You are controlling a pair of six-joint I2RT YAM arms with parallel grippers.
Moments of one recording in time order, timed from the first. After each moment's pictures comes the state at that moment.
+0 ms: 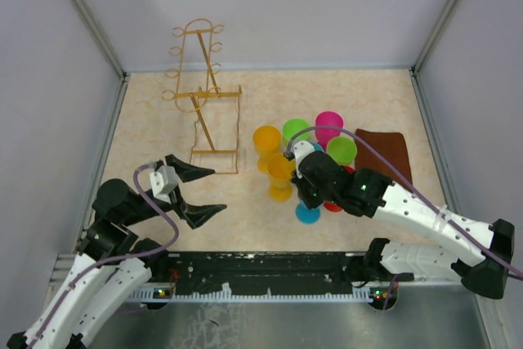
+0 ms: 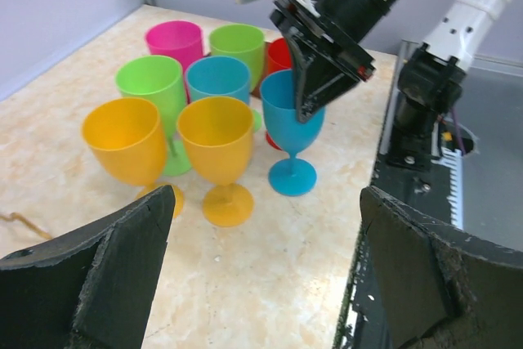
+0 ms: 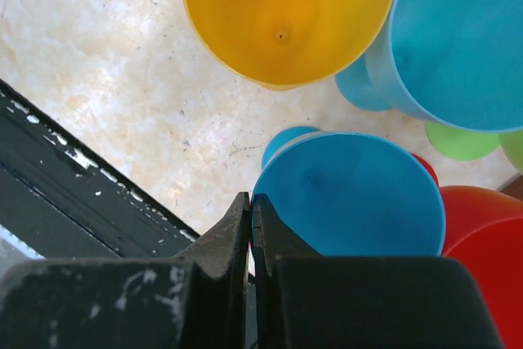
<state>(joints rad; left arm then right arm) -0.55 0.37 0.59 -0.18 0.67 -0.04 1.01 1.01 0.95 -0.80 0.19 0.29</state>
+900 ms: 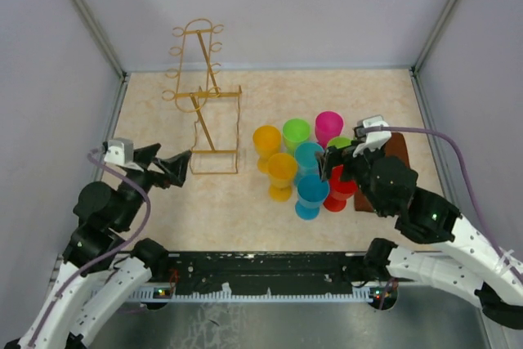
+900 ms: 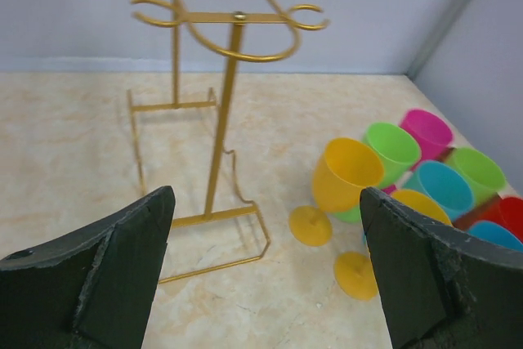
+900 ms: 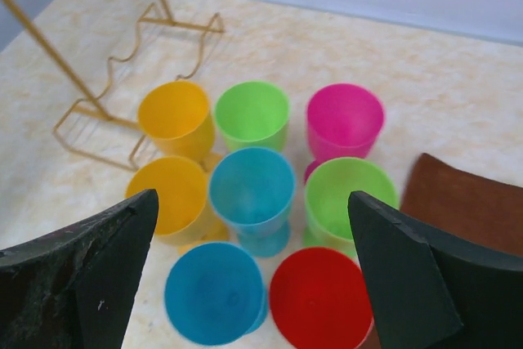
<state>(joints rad) -0.55 0.33 0.71 -0.27 -0.13 -0.22 1.01 0.63 0.95 -0.52 0.59 0.19</state>
